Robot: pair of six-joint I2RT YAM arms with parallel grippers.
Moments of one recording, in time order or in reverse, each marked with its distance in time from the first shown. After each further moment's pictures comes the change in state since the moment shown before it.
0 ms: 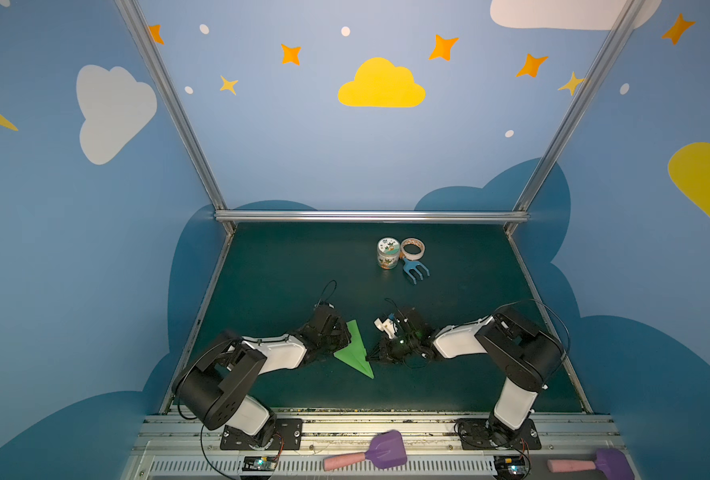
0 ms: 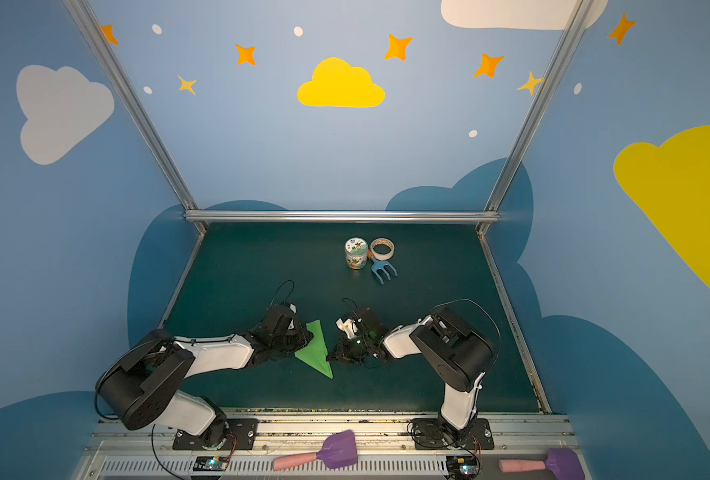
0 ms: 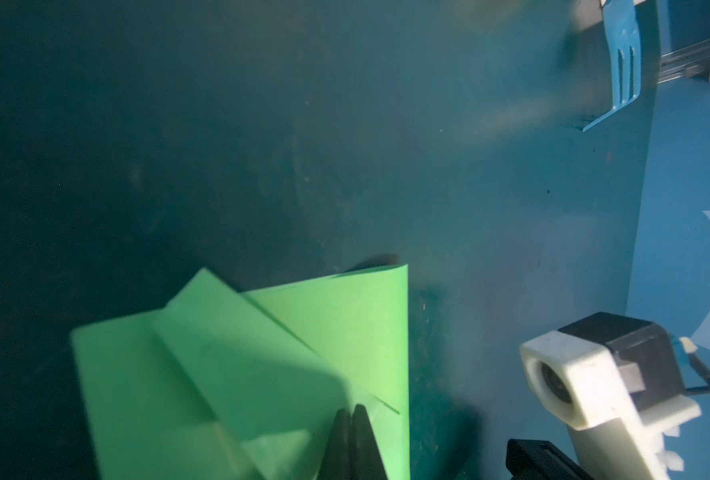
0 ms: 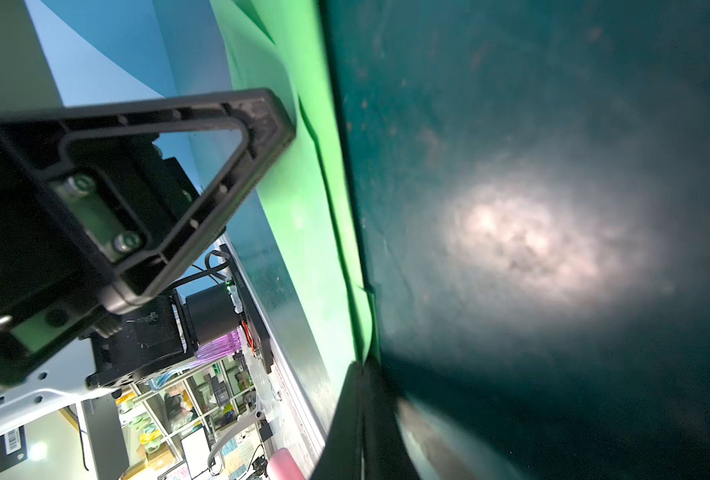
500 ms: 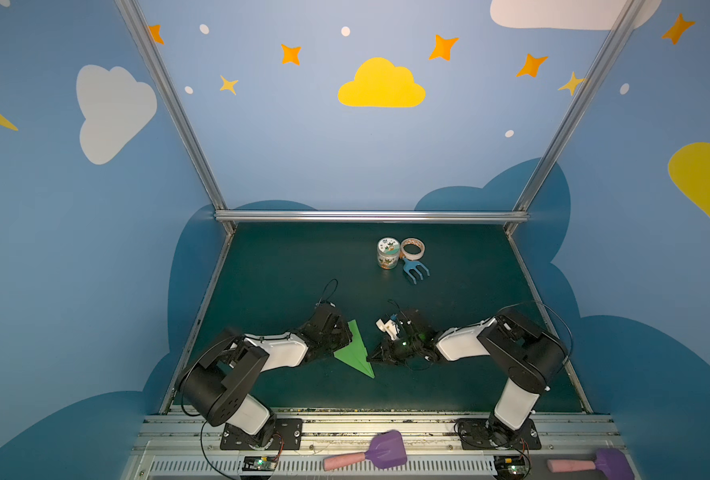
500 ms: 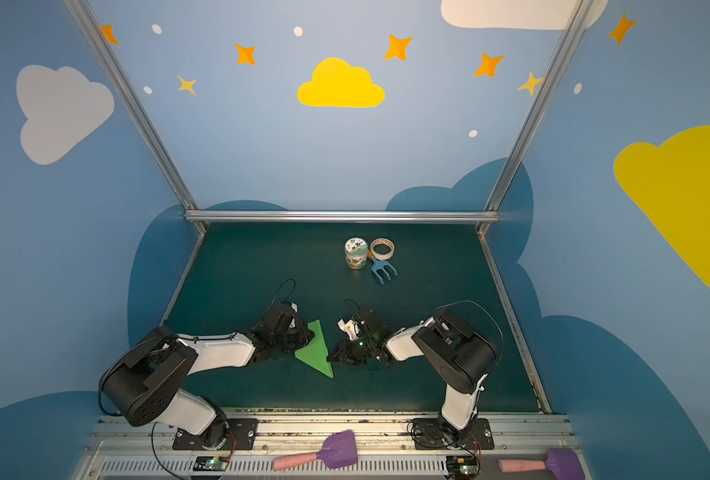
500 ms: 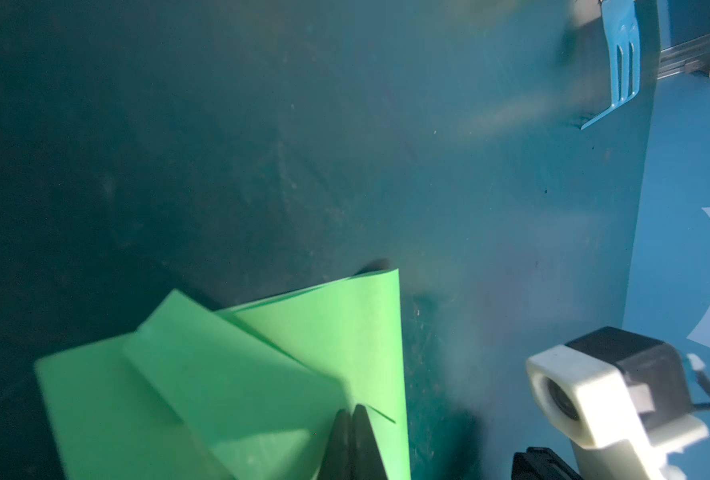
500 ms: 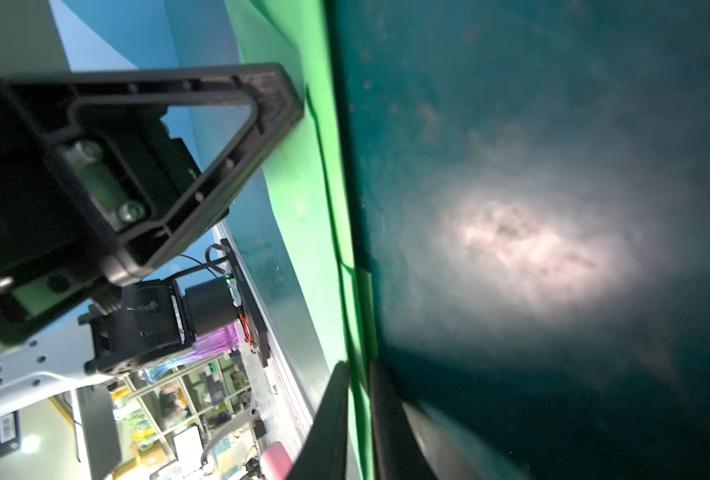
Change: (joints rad) left arm 0.001 0.043 0.014 0.041 0.007 0.001; right arm -0.002 0.001 -0.033 0.048 -0.011 -0.011
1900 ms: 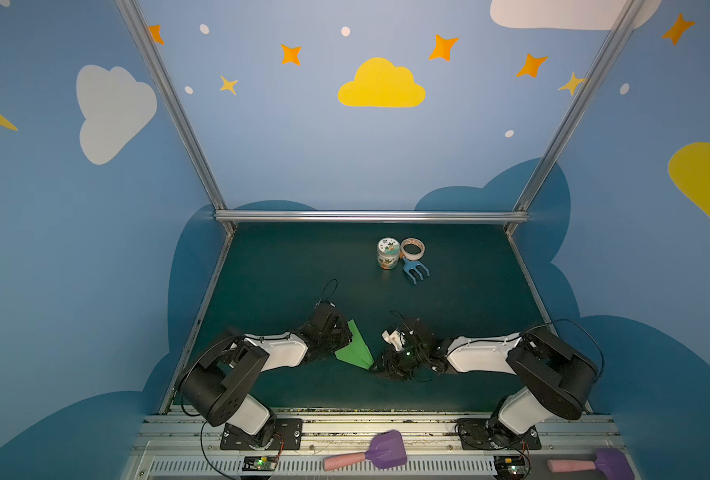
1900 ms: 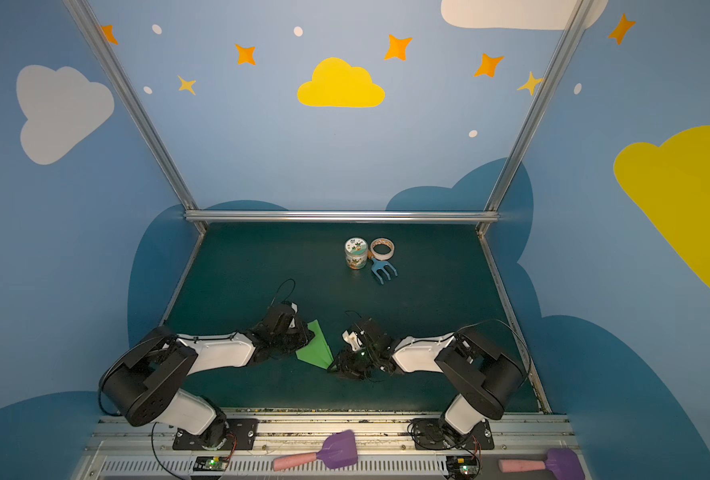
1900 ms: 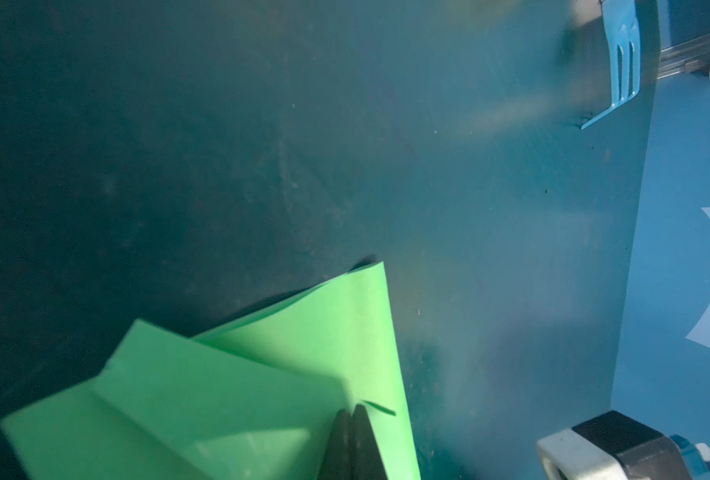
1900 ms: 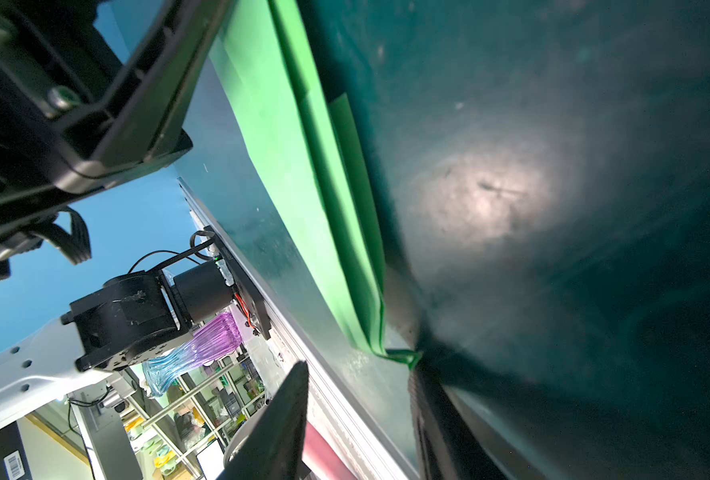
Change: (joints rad) left arm 0.000 0.001 -0.001 0.003 0.003 0.000; right arm 0.079 -0.206 -0.083 -0.183 0.095 0.127
